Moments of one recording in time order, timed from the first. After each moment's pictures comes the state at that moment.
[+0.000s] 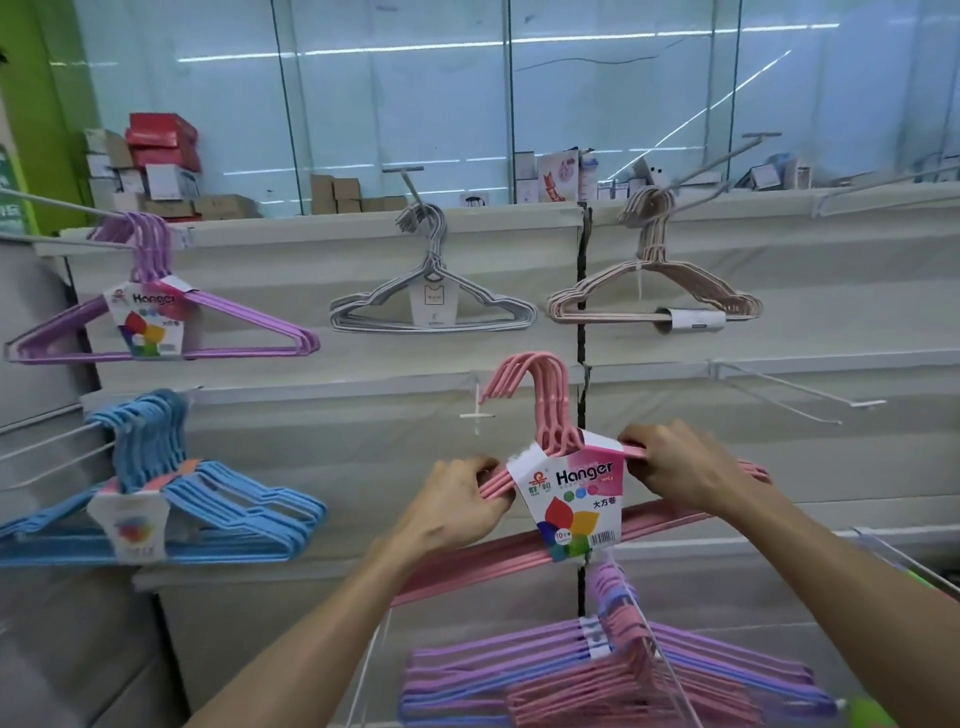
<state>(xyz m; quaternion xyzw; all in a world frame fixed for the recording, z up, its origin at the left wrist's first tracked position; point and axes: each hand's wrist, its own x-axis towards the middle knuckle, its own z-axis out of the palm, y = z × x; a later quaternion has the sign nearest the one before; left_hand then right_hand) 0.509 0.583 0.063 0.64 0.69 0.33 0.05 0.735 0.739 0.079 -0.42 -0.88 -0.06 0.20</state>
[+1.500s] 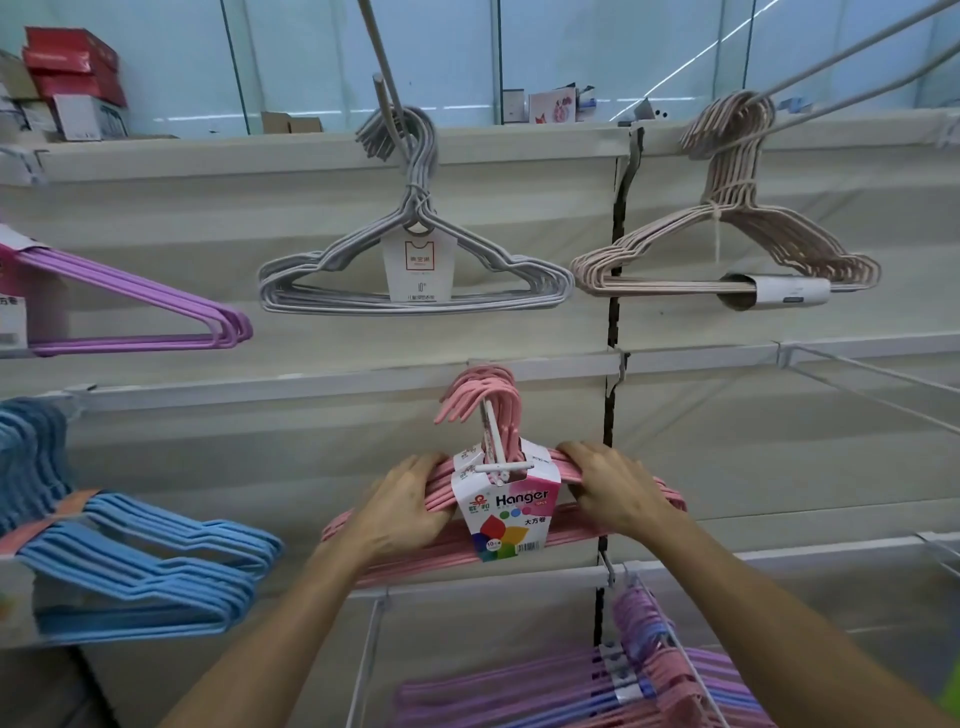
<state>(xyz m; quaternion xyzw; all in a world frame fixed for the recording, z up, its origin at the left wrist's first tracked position) 0.354 0.717 0.010 0.63 0.73 0.24 0.03 0.586 0.863 -0.002 -0.41 -0.89 -0.01 0.18</state>
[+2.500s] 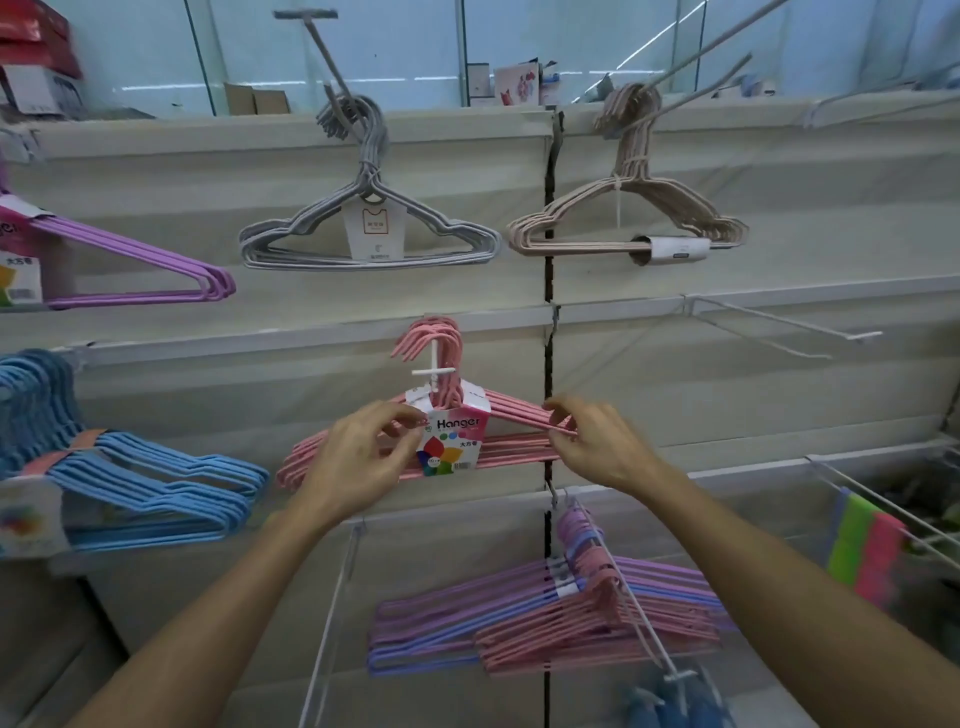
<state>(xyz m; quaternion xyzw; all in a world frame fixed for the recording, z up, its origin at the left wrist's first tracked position) 0.427 0.624 0.027 0.66 0.65 0.36 -0.10 0.676 0.771 0.013 -0.40 -0.87 0.09 0.28</state>
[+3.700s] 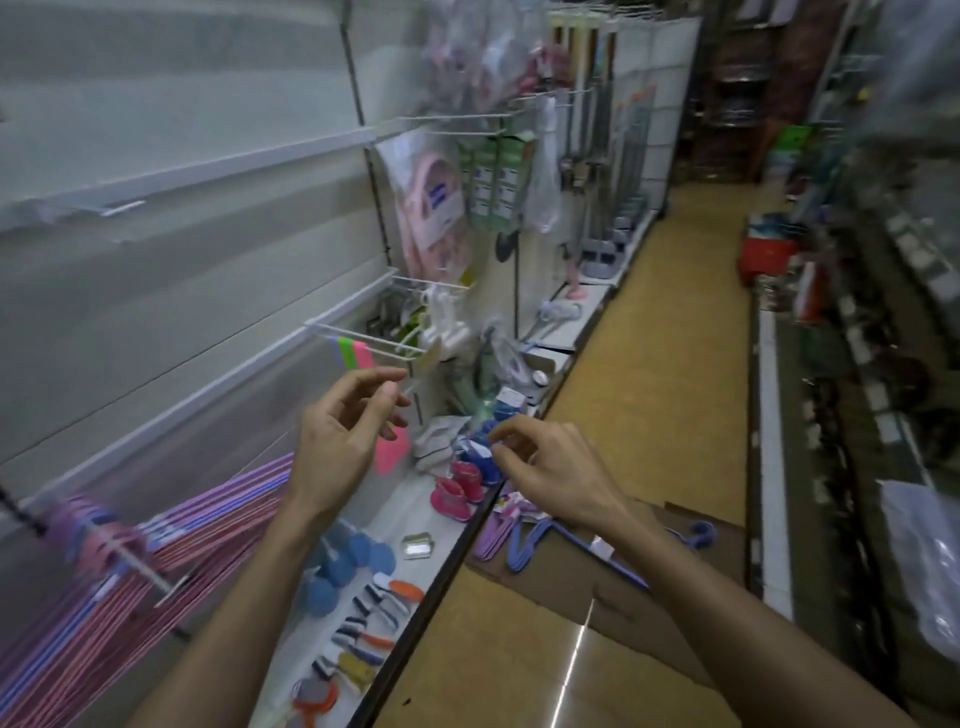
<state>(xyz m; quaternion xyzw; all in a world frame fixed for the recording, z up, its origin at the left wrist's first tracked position) 0.924 0.614 -0.055 0.74 0.28 0.46 0.41 1.124 0.508 -0.096 -0.73 -0.58 0.10 0.35</state>
